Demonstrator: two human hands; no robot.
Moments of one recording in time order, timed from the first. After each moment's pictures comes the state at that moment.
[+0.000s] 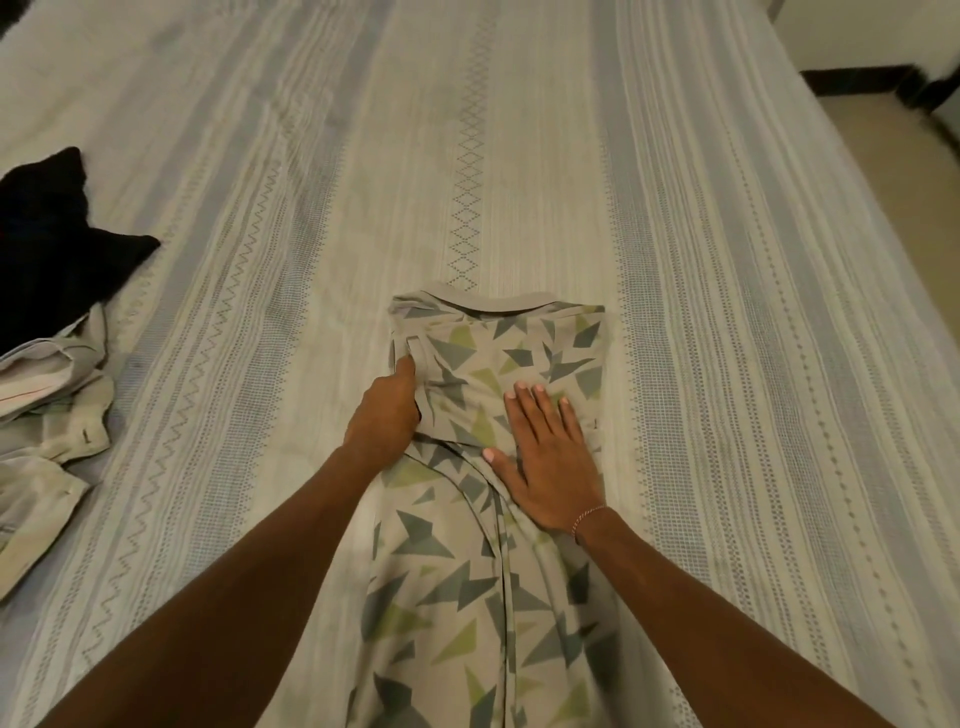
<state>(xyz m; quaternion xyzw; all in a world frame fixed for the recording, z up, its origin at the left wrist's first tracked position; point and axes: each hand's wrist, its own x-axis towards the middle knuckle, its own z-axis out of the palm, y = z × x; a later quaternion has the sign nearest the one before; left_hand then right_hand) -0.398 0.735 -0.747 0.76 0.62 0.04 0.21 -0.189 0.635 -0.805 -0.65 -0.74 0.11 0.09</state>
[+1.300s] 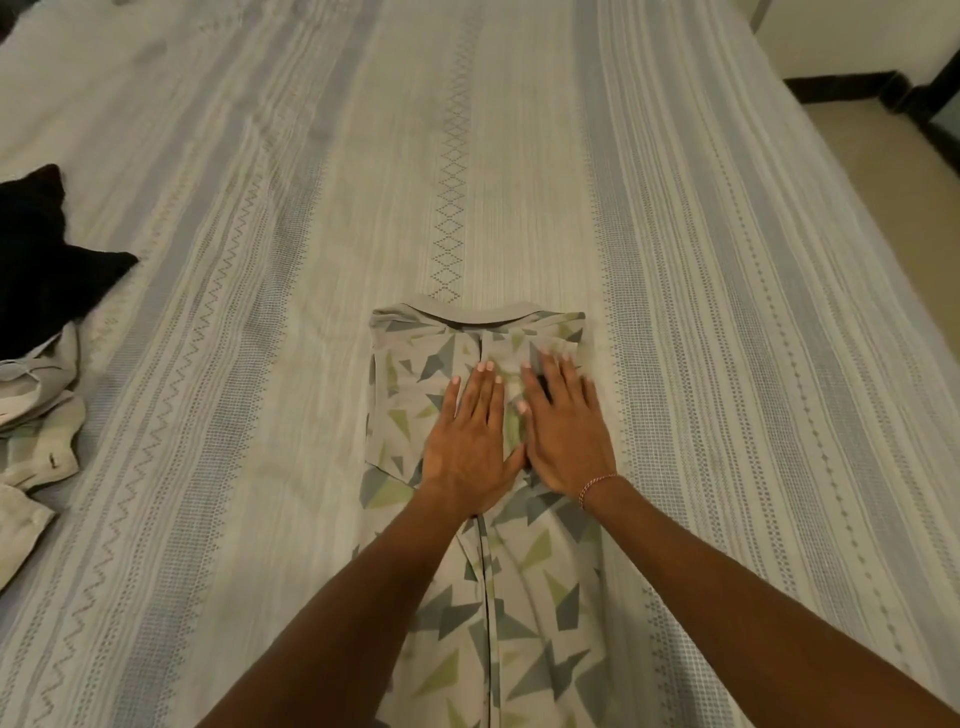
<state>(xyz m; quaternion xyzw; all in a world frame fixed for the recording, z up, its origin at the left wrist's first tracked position) -0.303 0.696 -0.778 0.86 0.49 -0.13 0.00 -0.154 0.677 -0.790 -0.70 -0.70 0.10 0.11</state>
